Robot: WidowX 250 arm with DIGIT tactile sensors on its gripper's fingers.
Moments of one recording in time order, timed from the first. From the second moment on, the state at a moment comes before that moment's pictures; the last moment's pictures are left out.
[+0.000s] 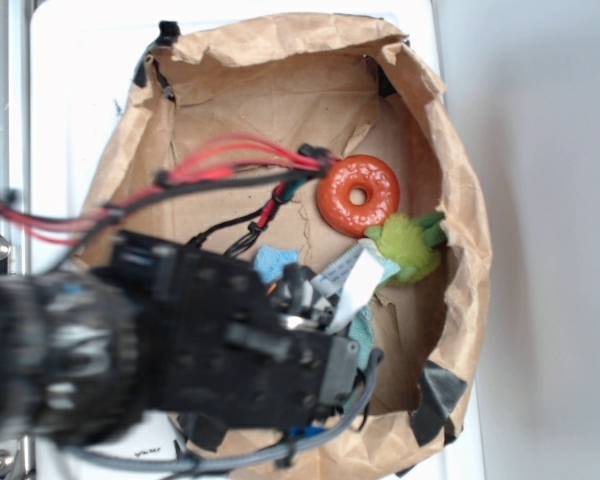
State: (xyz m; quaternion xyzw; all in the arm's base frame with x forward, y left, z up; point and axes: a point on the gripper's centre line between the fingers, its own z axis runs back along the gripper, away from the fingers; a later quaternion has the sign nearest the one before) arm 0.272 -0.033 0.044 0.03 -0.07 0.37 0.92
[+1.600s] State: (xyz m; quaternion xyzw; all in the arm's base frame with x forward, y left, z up) arm 0.273 -0.002 0.193 -0.08 -0.04 0.34 0.94
